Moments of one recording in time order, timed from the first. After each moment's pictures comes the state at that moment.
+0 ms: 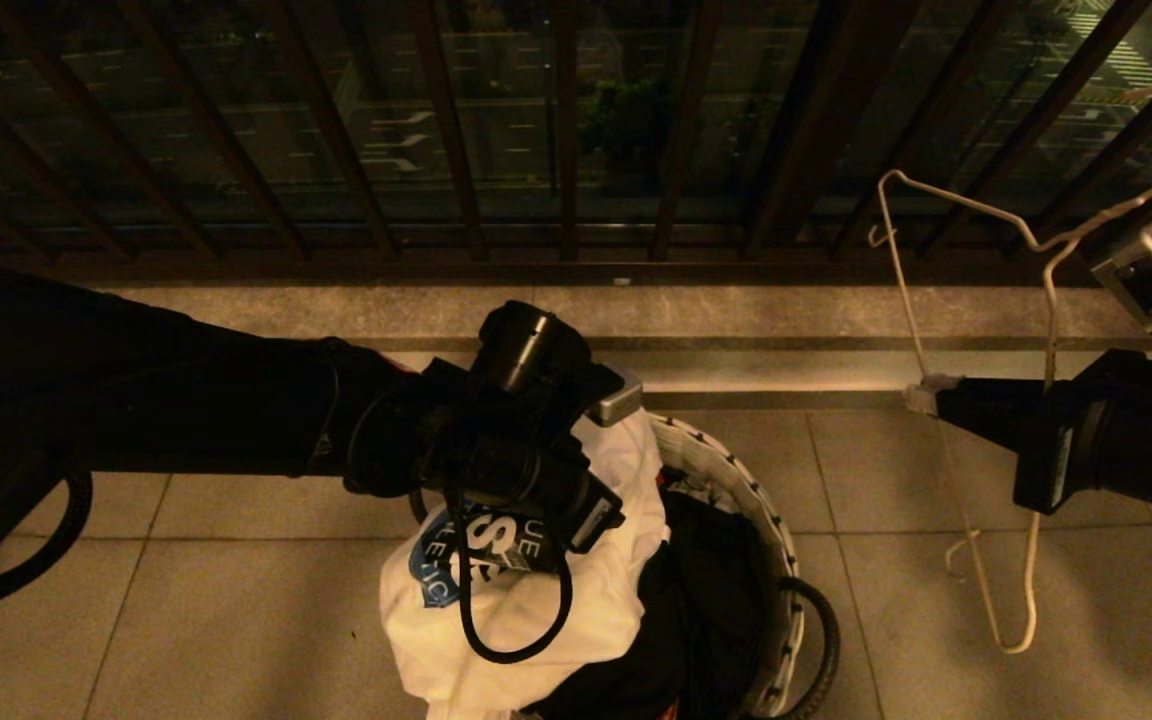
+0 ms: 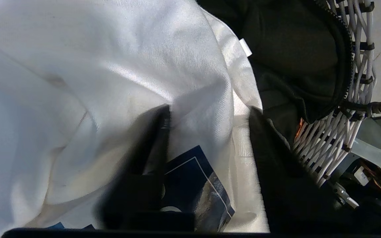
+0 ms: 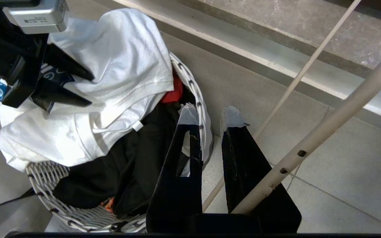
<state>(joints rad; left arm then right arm) -0.71 1.97 -1.41 0.17 -0.10 0.21 0.27 1.24 -0.78 -0.25 0.20 -0.15</state>
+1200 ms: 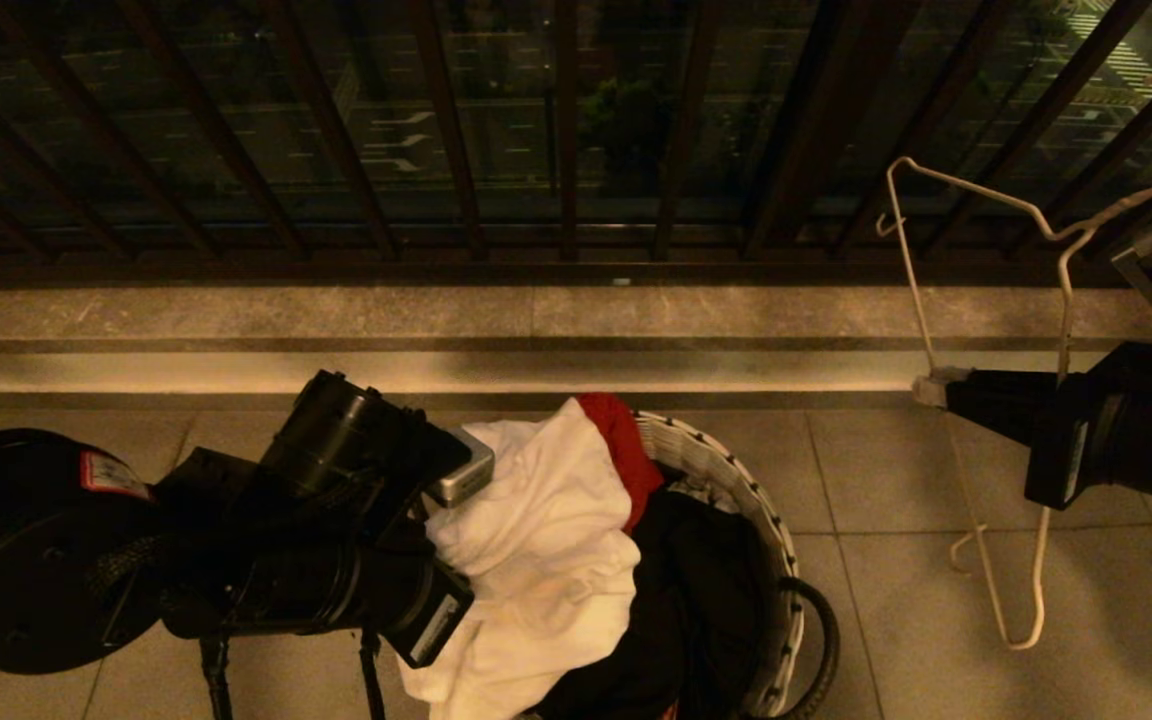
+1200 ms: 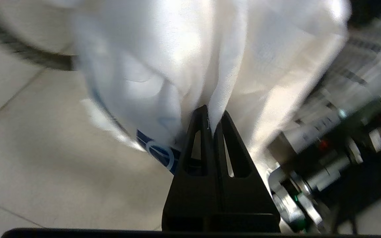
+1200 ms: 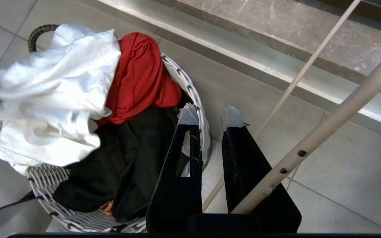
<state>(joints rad) -0.63 1.59 -0.90 0.11 0.04 0.13 0.27 1.22 -0.79 -0.25 0.20 -0.15</state>
